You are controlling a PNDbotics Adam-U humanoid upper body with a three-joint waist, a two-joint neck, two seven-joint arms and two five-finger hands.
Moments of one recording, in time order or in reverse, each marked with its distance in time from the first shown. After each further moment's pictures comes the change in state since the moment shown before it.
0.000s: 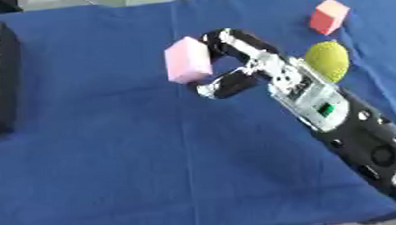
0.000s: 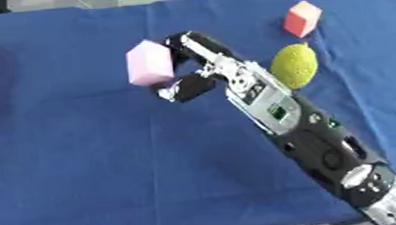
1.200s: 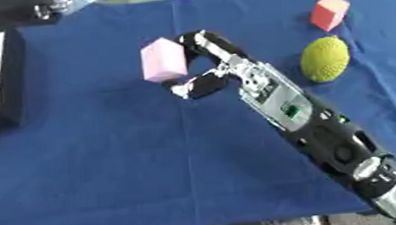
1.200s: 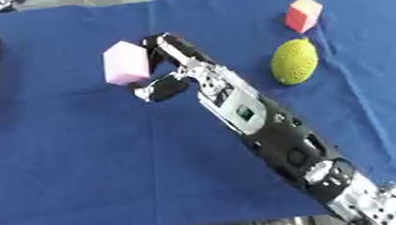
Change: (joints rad) left arm -0.108 -0.153 -0.106 0.044 -0.126 0.035 -0.144; right arm -0.013 0.092 0.005 0.081 0.058 -0.031 -0.058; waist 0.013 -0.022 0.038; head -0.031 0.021
